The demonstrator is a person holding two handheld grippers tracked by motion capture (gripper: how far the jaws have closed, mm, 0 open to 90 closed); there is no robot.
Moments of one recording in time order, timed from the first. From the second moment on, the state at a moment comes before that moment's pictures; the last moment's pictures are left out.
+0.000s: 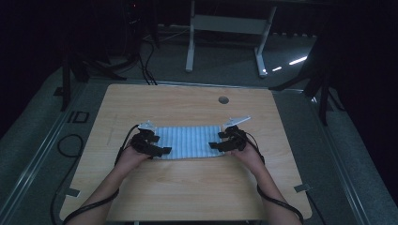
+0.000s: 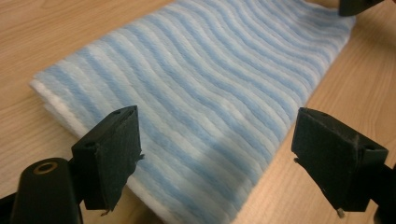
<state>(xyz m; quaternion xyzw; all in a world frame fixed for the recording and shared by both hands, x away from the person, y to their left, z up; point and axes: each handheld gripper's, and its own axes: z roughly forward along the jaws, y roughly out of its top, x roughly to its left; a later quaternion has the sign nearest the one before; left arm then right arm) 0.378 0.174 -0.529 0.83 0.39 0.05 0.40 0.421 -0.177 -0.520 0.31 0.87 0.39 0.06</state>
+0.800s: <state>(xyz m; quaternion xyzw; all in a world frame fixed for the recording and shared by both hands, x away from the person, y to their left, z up) 0.346 0.203 -0.544 0.82 0.41 0.06 0.40 0.394 -0.228 -0.530 0.33 0.85 0.39 0.12</state>
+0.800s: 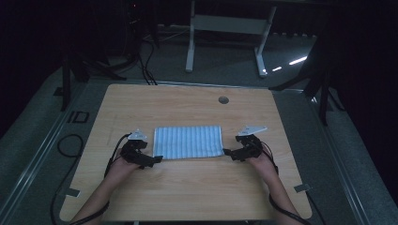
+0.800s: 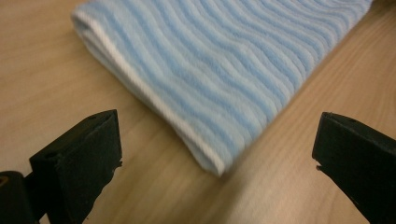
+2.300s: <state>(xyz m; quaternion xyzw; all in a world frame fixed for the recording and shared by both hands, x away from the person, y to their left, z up) 0.284 0.261 -0.554 0.79 0.45 0.11 0.40 0.329 -0.336 -0.543 0.42 0.80 0.40 0.18</state>
